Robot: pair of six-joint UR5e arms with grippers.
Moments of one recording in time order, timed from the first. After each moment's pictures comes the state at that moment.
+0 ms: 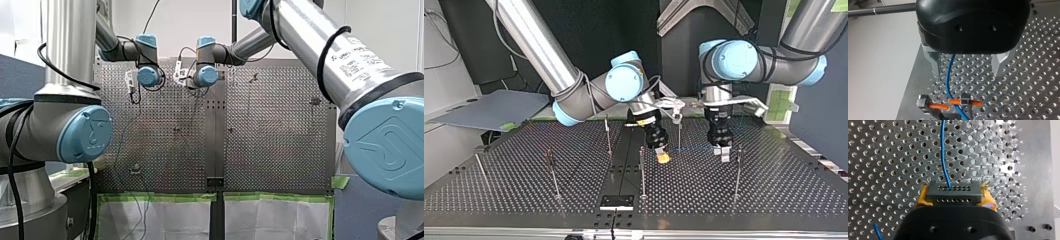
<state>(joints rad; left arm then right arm) -0.11 -1.62 -1.86 -2.59 -1.80 -1.63 2.44 -0.87 0.93 -0.12 1.66 1.72</state>
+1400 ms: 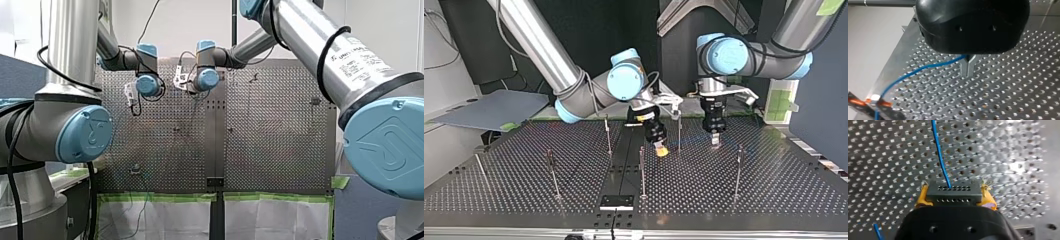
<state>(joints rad) -0.12 -1.65 -1.95 -2.59 -1.81 -1.72 2.44 -0.87 0.97 -0.10 1.66 1.72</state>
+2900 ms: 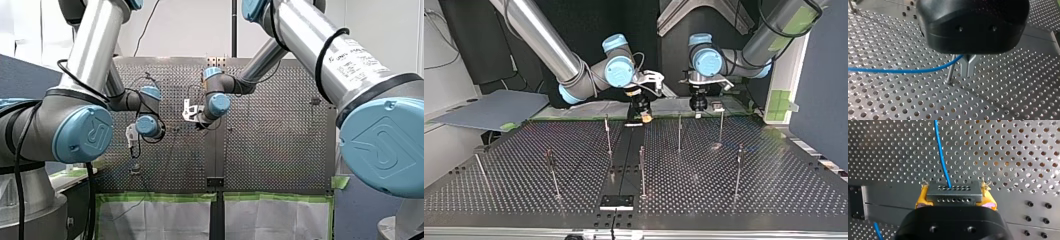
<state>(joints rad) -0.12 -1.95 -2.05 -2.42 -1.76 -1.75 2.40 -0.86 1.26 -0.11 1.65 1.69</state>
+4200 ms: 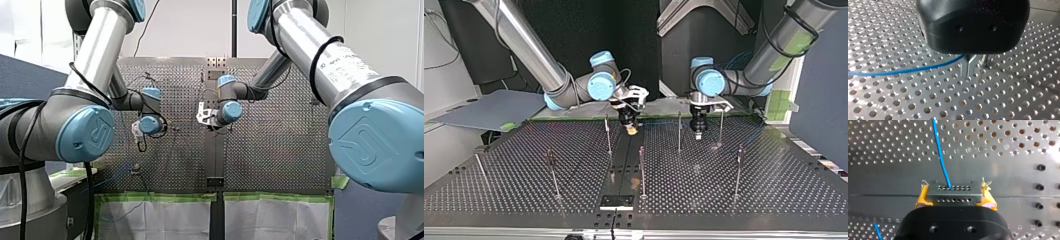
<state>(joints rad) -0.07 -2.04 -1.88 -2.37 -1.68 -1.79 2.29 -0.82 1.25 -0.21 1.57 1.73</state>
